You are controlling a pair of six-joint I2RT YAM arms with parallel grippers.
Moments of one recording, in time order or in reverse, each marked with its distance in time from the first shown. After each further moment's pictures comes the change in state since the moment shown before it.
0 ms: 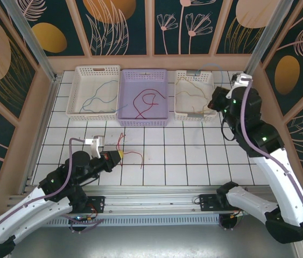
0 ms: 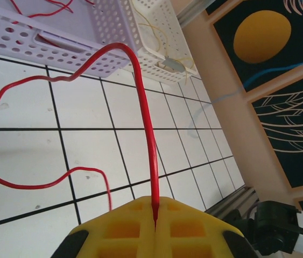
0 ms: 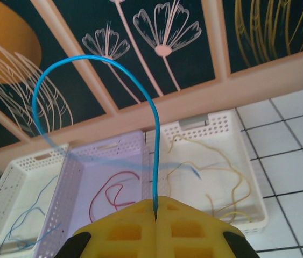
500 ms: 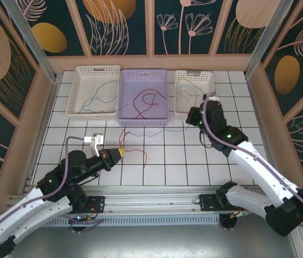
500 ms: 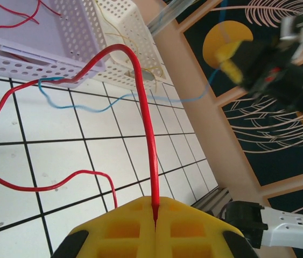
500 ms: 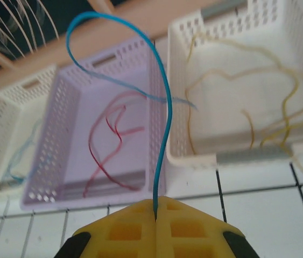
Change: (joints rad) left arm 0.000 -0.001 0.028 0.058 0.050 -0.007; right arm 0.060 0.064 -0.397 0.258 -0.126 0.168
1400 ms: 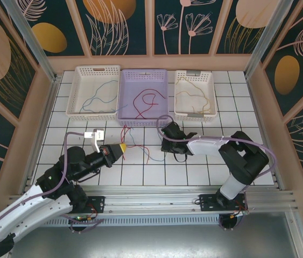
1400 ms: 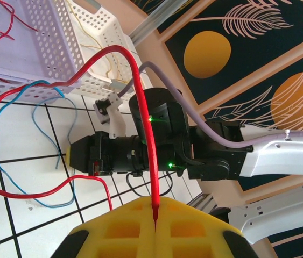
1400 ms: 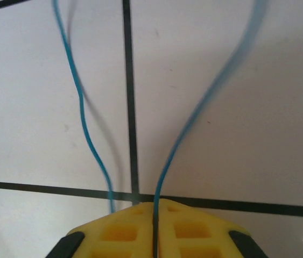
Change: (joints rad) left arm 0.000 0.070 0.075 0.057 0.021 0.001; right arm 0.212 0.647 -0.211 0.289 -0.174 0.198
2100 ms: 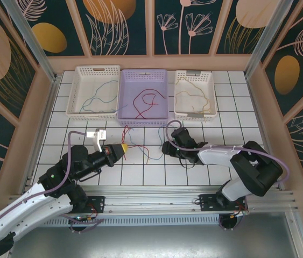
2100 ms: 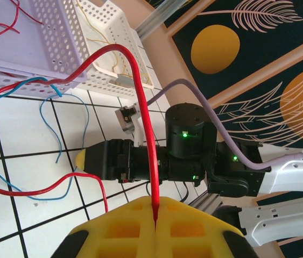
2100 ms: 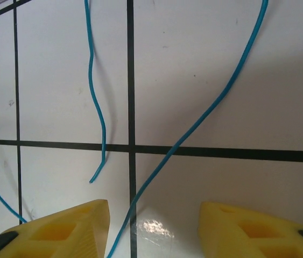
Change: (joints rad) left arm 0.000 0.033 0.000 0.001 0.000 0.003; right arm -0.021 -0.152 -0.205 0.190 -0.099 0.023
